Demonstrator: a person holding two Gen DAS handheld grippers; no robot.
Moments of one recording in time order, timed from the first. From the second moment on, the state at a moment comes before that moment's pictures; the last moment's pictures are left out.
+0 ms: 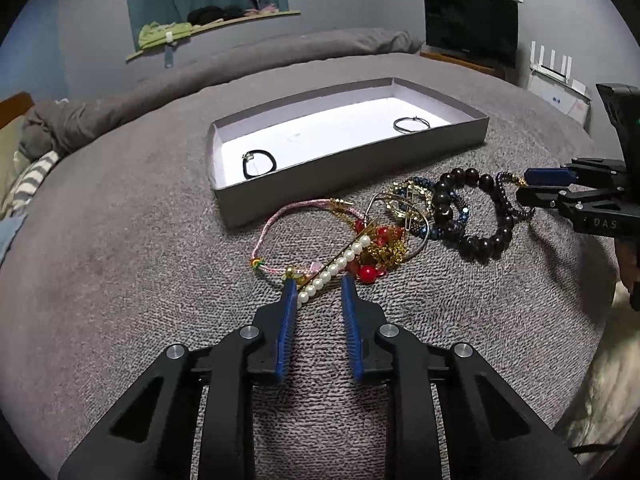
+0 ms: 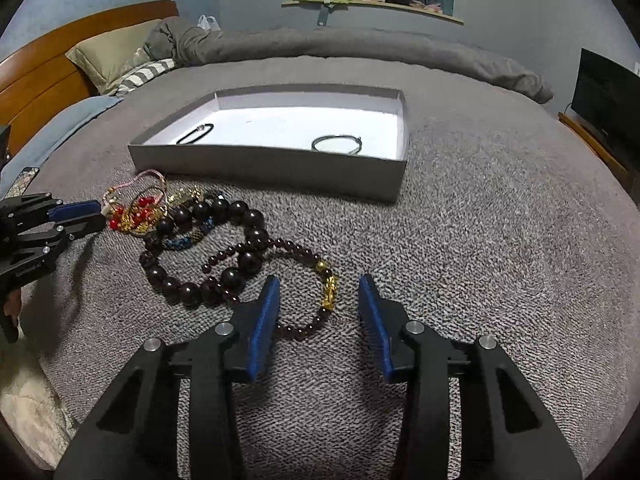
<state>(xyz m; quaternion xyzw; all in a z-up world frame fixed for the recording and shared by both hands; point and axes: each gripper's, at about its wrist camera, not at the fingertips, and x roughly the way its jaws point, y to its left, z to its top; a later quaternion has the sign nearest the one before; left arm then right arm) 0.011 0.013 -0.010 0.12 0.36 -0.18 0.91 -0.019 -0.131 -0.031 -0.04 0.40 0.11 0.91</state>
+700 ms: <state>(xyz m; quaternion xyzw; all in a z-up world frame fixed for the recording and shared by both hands) 0.020 0.005 -0.024 0.16 0.36 -0.16 0.90 -0.018 -0.126 -0.037 -0.04 0.41 0.11 0.90</state>
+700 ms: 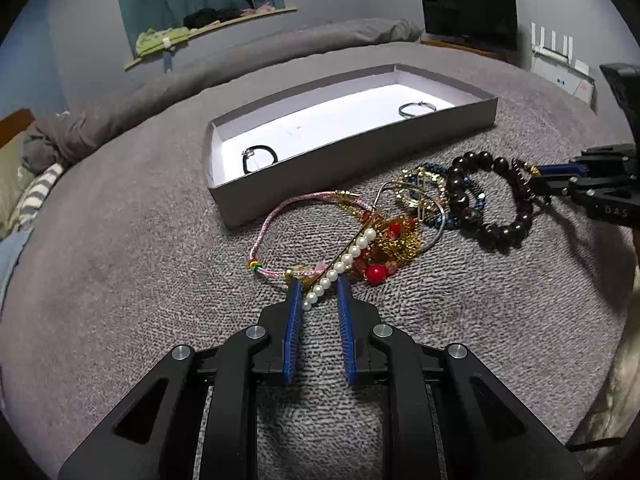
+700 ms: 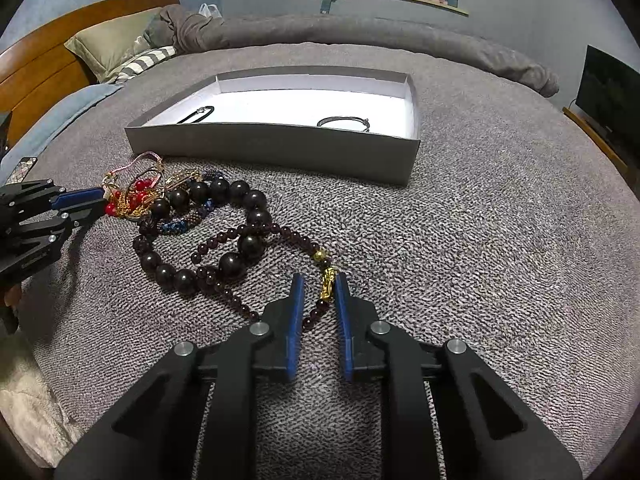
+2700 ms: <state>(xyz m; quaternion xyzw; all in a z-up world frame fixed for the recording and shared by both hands) 0.119 -0.019 0.055 0.07 0.32 -0.18 0.93 0.084 -0.117 0.084 0.01 0.24 0.07 0.97</state>
